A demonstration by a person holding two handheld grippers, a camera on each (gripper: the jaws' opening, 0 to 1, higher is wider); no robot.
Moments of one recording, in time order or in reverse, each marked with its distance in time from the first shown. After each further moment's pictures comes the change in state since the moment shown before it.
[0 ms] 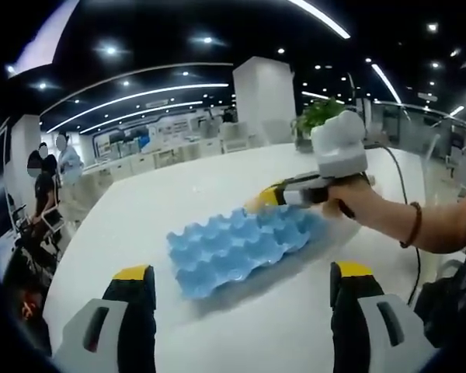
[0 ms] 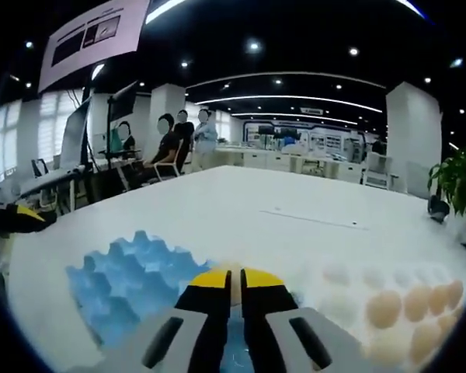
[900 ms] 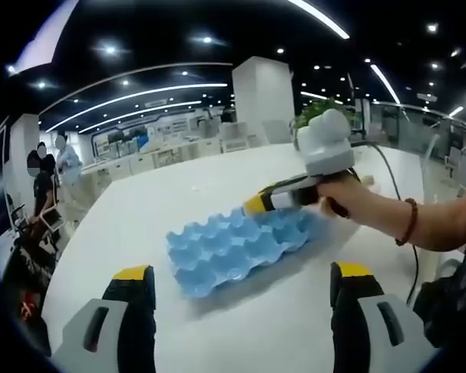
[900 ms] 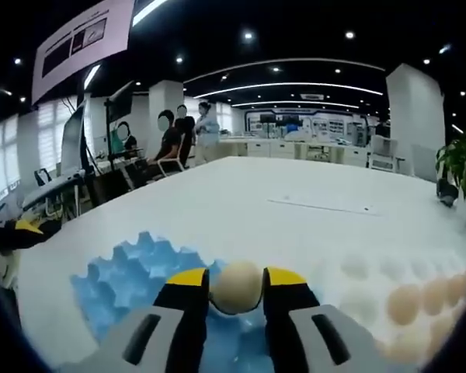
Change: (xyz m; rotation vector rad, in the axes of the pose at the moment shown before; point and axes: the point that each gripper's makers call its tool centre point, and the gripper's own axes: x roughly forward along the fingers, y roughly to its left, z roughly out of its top) left arm -0.002 0.001 0.000 -0.001 0.003 -0.007; right arm 0.021 0.013 -0.008 0.065 0.067 0.049
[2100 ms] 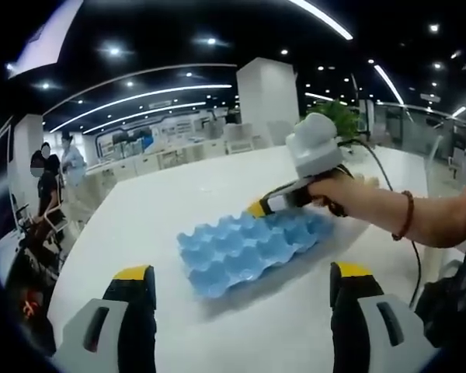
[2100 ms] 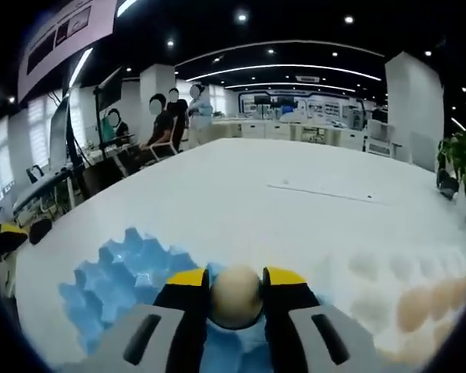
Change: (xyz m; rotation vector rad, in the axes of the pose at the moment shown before) left arm -0.003 0.014 0.003 -0.002 -0.011 0.027; right arm 0.021 -0.007 -0.006 0.019 0.107 -0.031
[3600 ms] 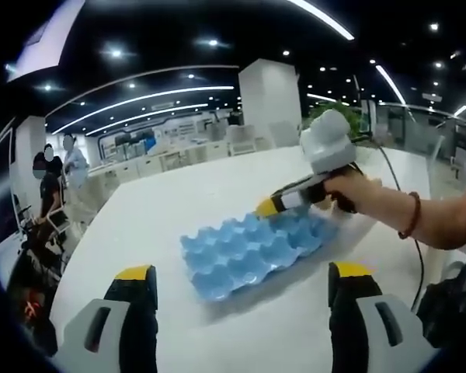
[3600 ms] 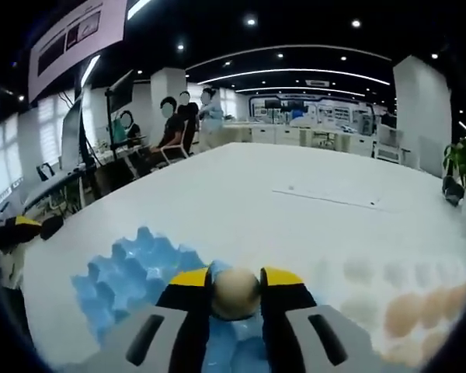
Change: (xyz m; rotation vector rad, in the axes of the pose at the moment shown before) left arm 0.003 0.001 0.003 0.003 -0.005 0.016; right arm -0.018 0.000 0.002 -0.013 0.024 0.081
